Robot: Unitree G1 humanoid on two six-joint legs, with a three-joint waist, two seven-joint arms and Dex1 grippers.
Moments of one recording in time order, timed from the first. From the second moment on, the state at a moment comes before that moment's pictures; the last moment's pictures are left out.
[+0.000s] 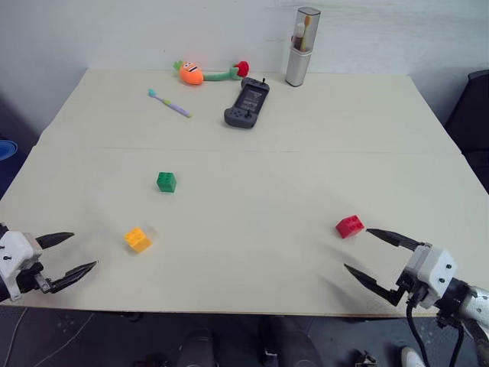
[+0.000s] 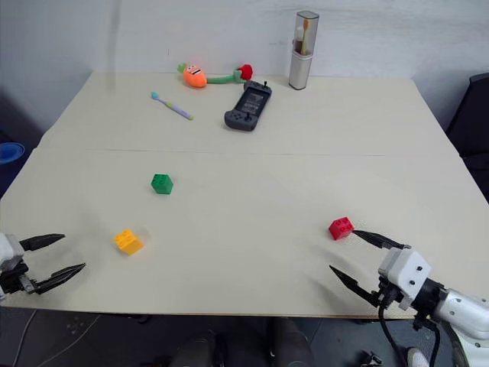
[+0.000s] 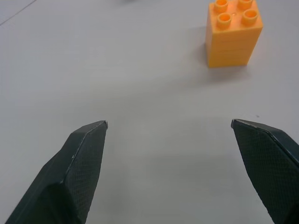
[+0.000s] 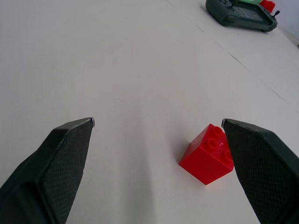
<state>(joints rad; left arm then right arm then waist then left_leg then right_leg) 0.20 0.92 0.57 0.31 -0.37 -0.14 -1.10 0.36 -0.66 -0.35 -0.35 0.35 -0.13 0.92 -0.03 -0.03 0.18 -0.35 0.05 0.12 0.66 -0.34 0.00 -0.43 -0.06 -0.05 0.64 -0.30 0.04</state>
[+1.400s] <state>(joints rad) -0.03 0.77 0.15 -0.31 -0.53 0.24 -1.12 0.14 -0.58 -0.28 -0.41 0.41 0.59 0.47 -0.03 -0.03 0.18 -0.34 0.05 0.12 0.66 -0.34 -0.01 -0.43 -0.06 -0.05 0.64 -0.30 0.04</state>
